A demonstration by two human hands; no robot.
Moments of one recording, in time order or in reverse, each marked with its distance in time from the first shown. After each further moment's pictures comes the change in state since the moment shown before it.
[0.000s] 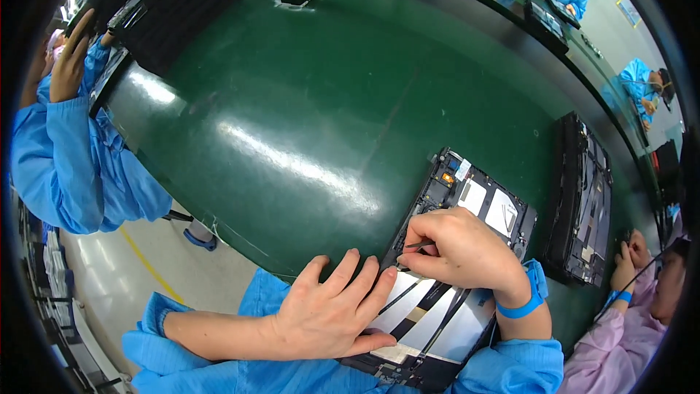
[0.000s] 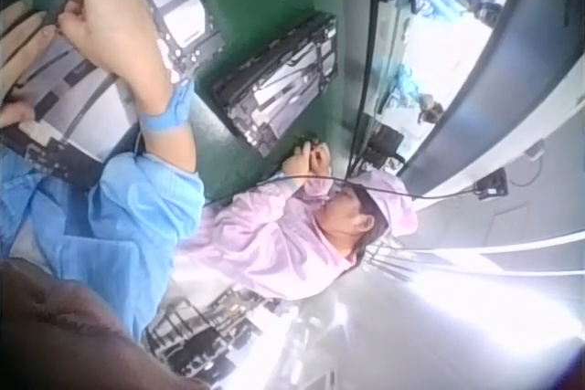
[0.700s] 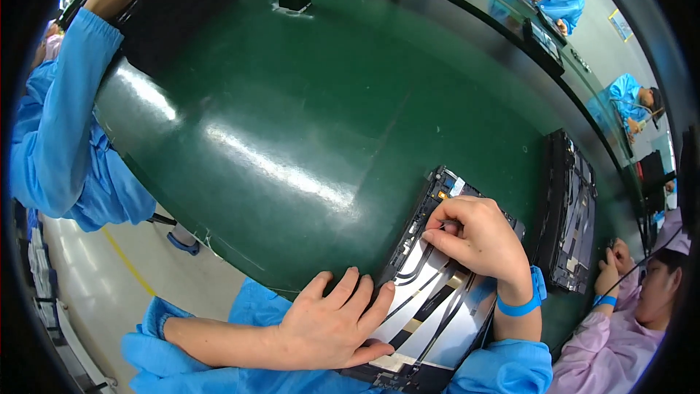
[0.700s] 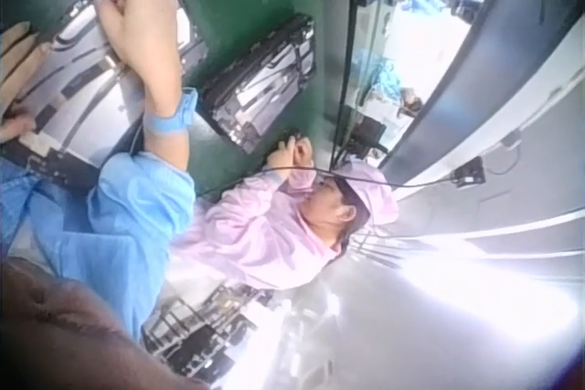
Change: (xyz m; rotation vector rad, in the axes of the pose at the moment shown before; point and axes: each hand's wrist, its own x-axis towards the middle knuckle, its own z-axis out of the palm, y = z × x) left_hand 0.001 -0.002 0.003 -0.120 0.061 -0.024; right_hand -0.004 0.009 -0.019 -0.113 0.250 0.114
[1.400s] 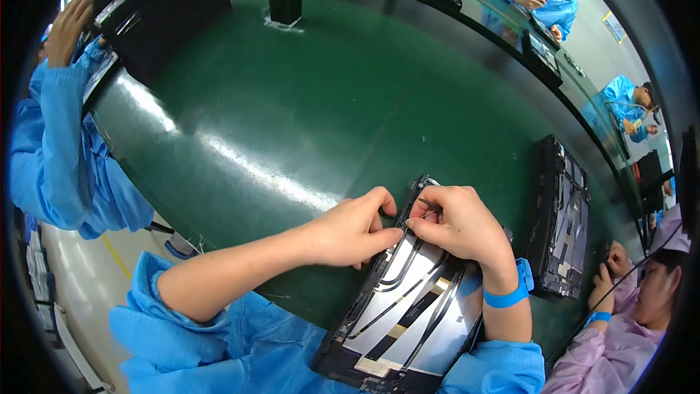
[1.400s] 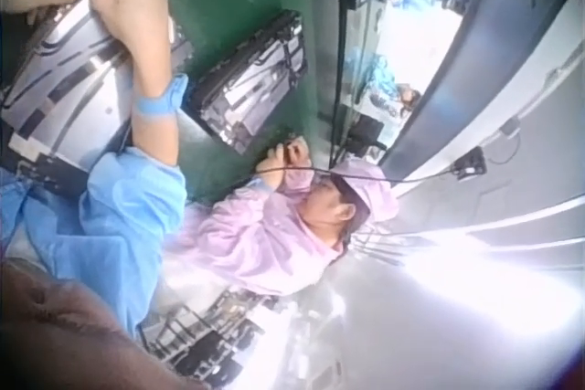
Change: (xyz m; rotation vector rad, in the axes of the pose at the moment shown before) left_hand 0.090 -0.048 -0.034 -0.634 -0.232 -0.373; right_hand 0.019 0.011 0.000 0.055 -0.037 0.112
